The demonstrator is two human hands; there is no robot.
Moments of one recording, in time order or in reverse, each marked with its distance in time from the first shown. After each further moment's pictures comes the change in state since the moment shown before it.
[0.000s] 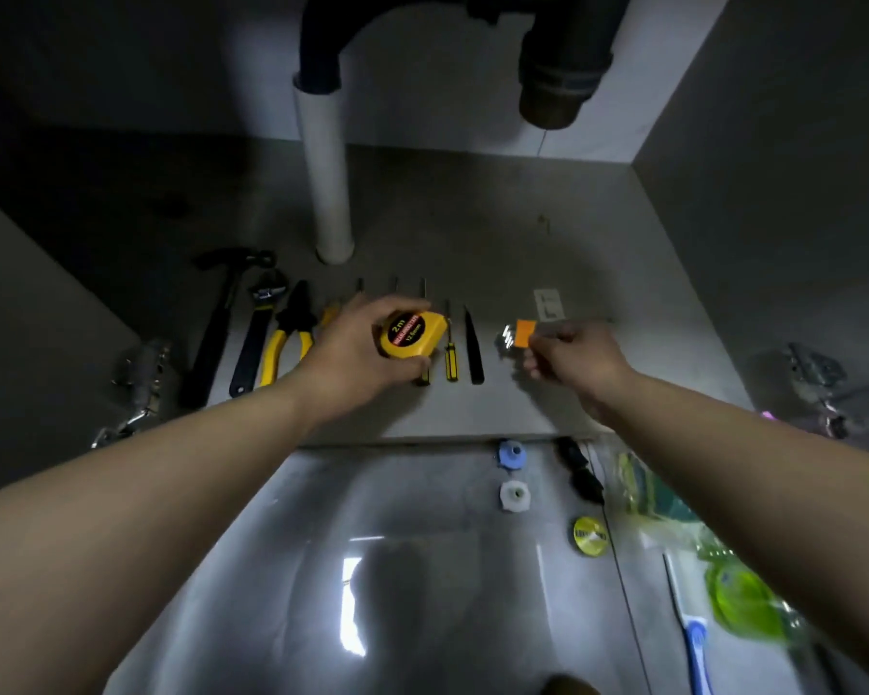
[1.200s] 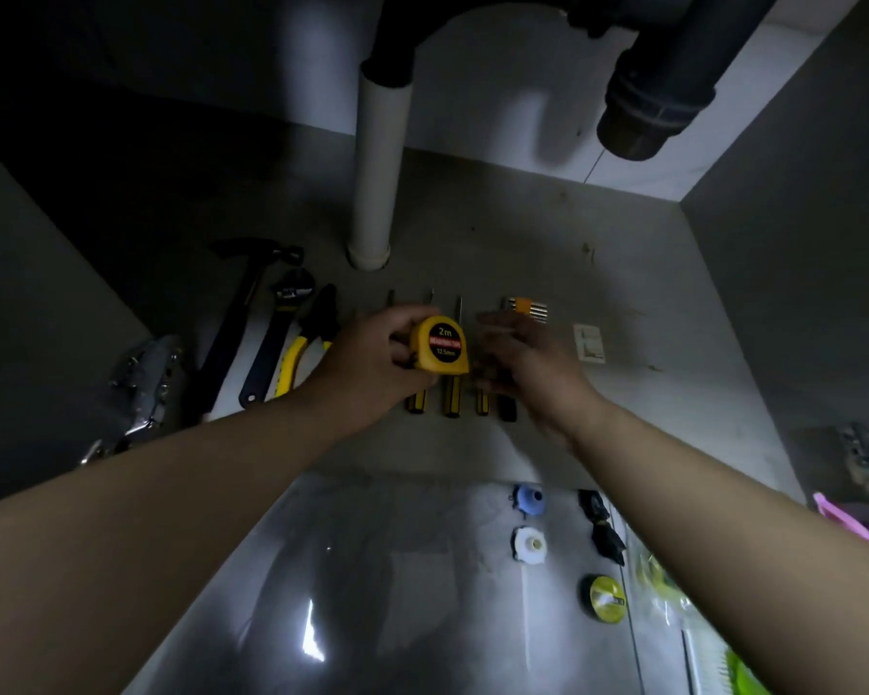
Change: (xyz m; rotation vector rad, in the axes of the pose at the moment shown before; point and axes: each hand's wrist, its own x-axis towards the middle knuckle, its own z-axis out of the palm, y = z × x) left_hand 0.019 -0.035 -0.007 -0.259 0.032 -0.054; right_hand 0.005 -0.039 0.078 0.048 -0.277 -0.101
